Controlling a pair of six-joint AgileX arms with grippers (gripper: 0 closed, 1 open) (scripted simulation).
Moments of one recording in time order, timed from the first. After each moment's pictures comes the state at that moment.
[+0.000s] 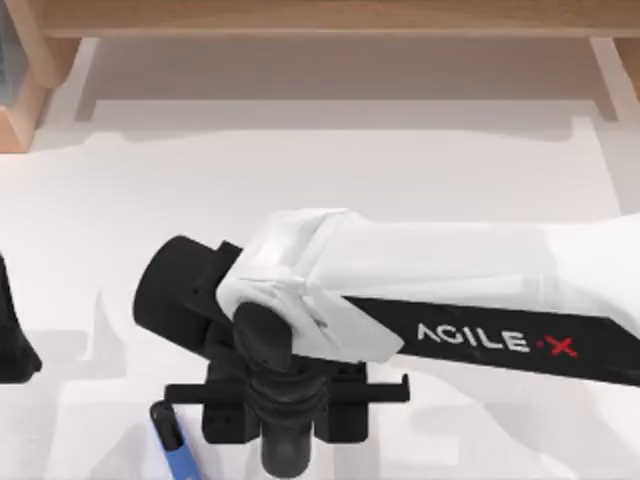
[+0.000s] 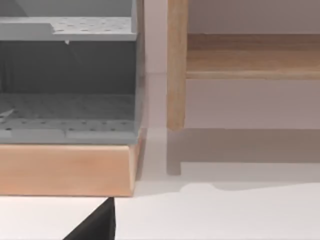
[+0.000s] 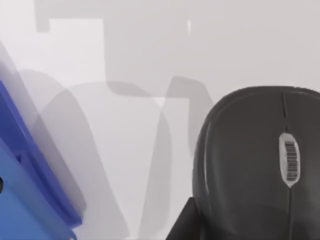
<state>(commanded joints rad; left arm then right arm) 0.00 0.00 0.00 0.00 0.00 0.00 1.10 2.05 1.55 -0.98 0.09 1.09</state>
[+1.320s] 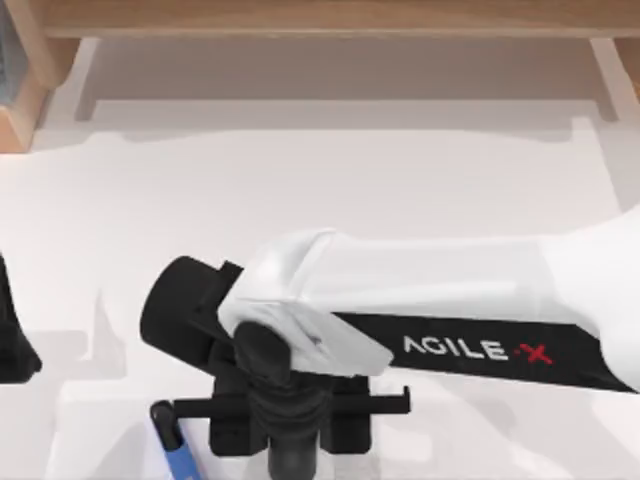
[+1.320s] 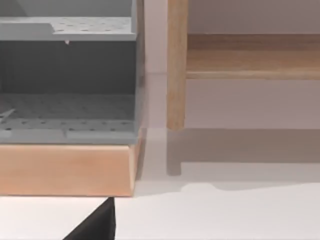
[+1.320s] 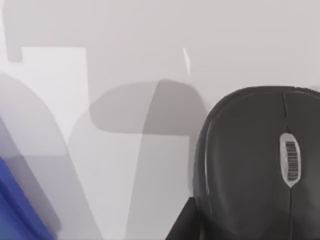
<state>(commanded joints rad) 0.00 0.00 0.00 0.00 0.00 0.00 1.10 2.09 1.51 -0.94 0.09 1.09</state>
